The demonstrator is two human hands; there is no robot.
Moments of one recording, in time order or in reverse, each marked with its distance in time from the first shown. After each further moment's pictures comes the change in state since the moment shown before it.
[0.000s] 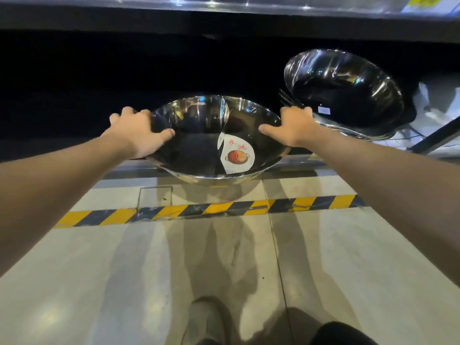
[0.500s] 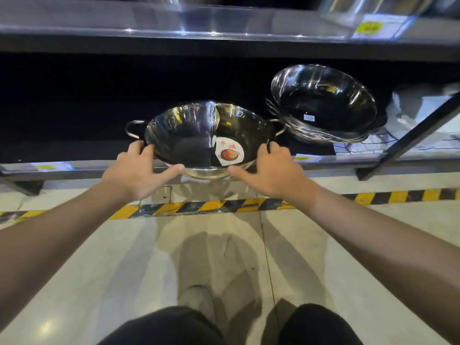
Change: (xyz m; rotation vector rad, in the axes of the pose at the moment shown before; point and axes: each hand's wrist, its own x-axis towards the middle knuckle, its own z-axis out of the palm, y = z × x) left_hand -0.117 0.008 -0.004 -0.062 -0.036 0.070; right_hand -0.152 -0.065 -0.027 0.059 0.033 0.004
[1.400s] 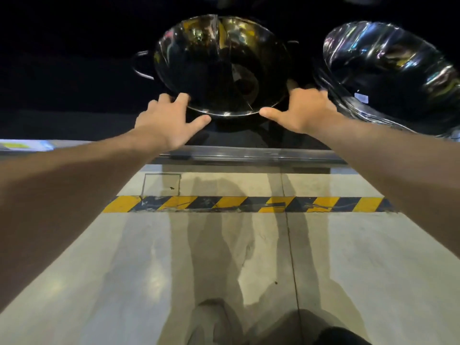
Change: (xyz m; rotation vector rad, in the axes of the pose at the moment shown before) left_hand 0.146 -0.006 0.044 -0.001 -0.003 0.045; right_hand 0.180 0.018 0.045 -0.124 -0.170 0.148
